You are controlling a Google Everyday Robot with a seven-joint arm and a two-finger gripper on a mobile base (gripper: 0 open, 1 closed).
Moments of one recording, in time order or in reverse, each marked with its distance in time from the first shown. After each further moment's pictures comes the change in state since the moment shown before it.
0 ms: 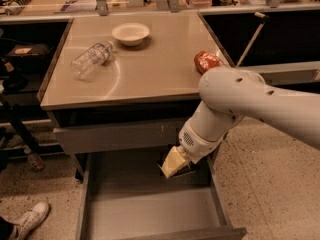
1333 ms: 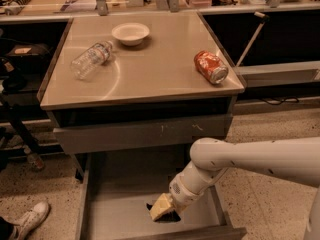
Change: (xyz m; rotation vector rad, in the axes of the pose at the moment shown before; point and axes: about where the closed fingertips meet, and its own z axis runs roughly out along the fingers) arm 0.050 0.000 0.200 -0.281 0.091 0.217
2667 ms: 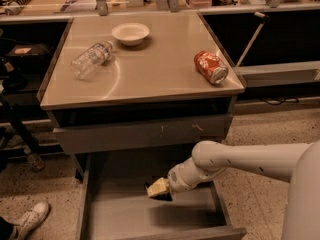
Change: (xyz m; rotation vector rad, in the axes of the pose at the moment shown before) arm -0.089 -0.042 0.024 -0.042 -0.253 0.026
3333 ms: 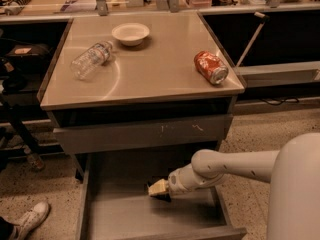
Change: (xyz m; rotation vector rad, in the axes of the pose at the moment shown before) arm -0.015 -0.040 0.042 -0.011 -0.063 0.100
